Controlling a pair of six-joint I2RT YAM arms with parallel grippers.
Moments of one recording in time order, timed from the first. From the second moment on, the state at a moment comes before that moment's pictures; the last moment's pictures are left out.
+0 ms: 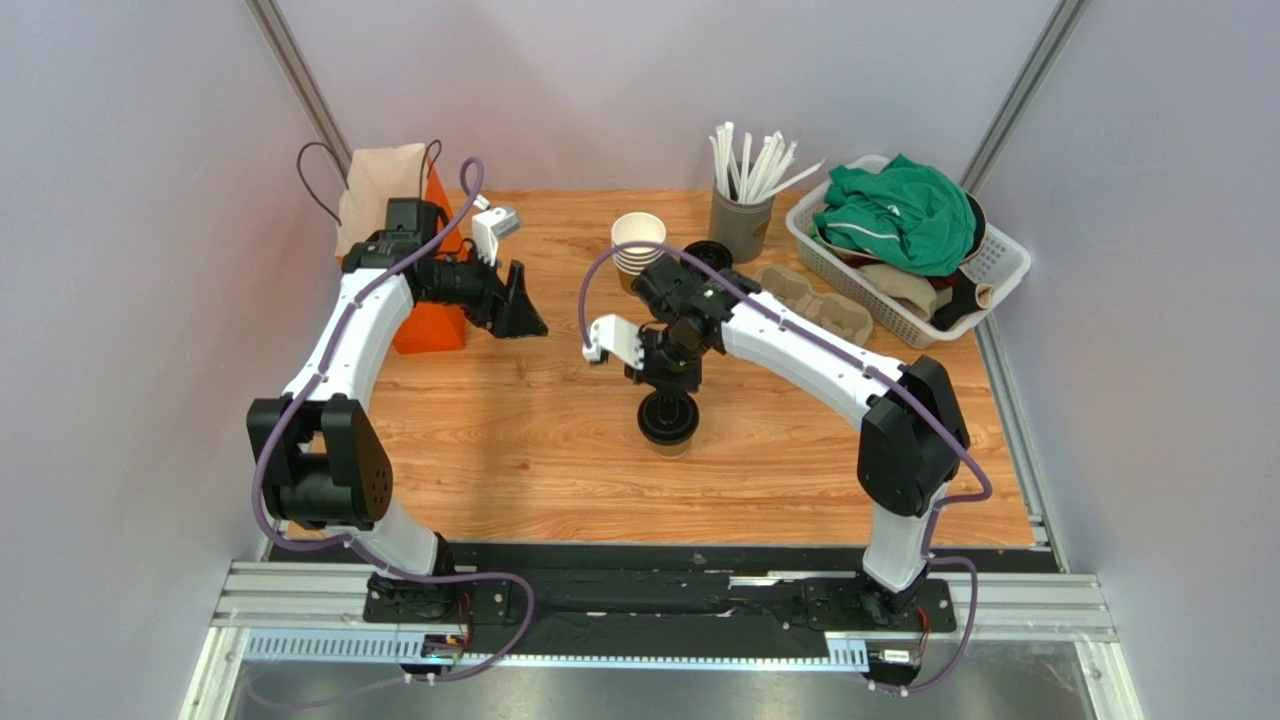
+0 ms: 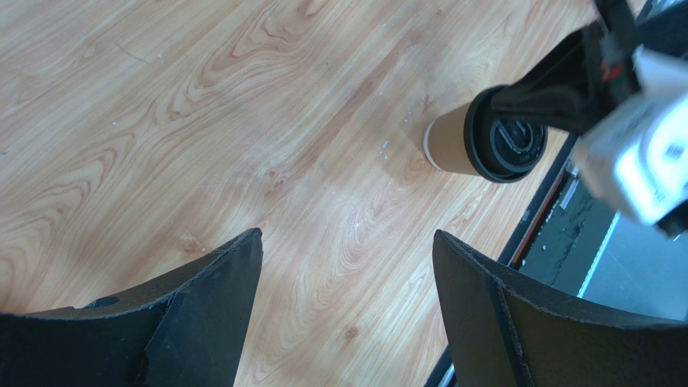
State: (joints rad) left arm -0.01 1.59 1.40 -0.86 0.88 0.41; right arm 0.77 1.84 1.62 -0.98 -0.25 -0.73
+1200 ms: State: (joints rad) left arm -0.01 1.60 1.37 -0.82 0.87 0.40; right arm 0.78 1.93 1.74 -1.27 -0.54 -1.69
